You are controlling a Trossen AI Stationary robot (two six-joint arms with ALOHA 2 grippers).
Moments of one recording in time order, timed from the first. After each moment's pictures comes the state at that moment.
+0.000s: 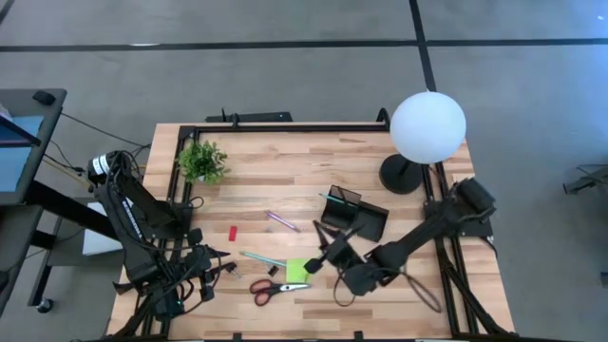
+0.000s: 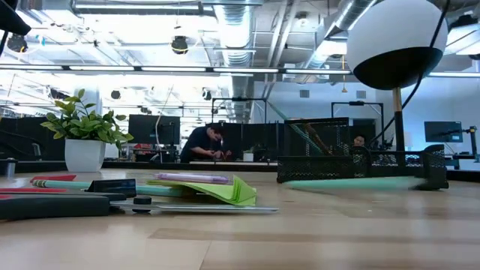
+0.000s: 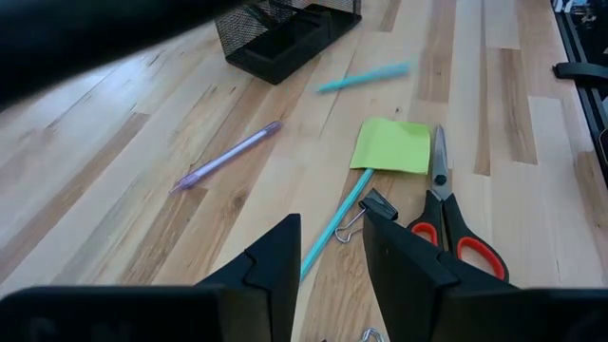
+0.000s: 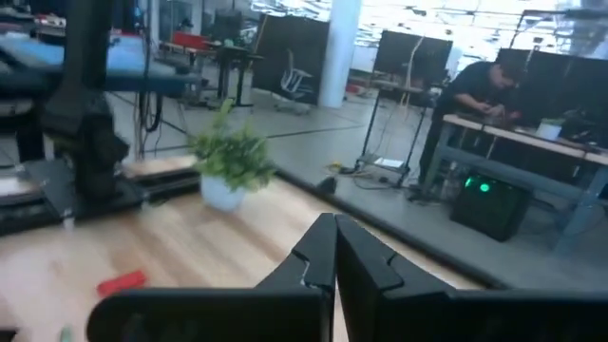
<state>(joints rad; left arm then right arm) -1.12 1.37 0.89 -0.91 -1.01 -1.35 0.59 1.86 1.17 0.48 1.44 0.00</state>
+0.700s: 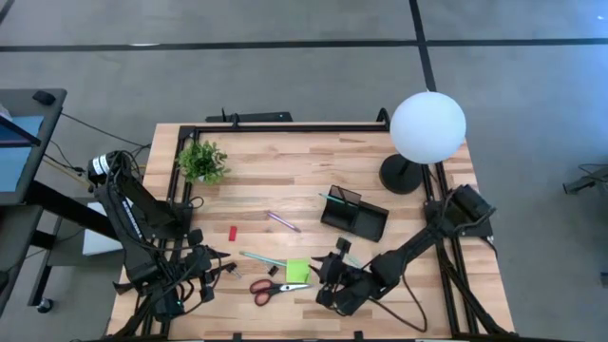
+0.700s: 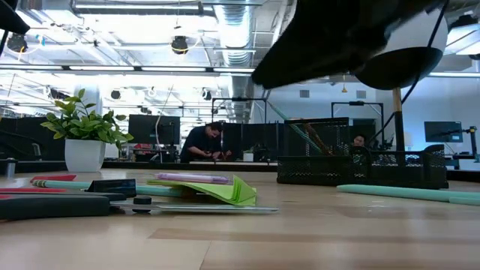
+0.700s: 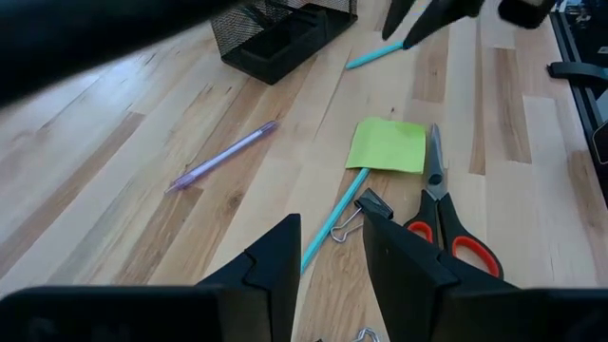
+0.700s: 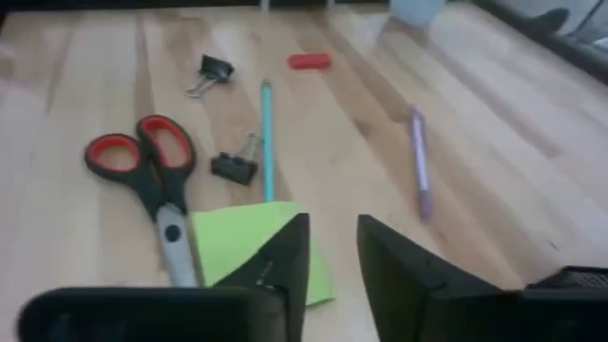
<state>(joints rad) -1.12 1.37 0.89 -0.90 -1.00 -1.33 0.63 1.93 1.19 -0.10 0.84 0.55</state>
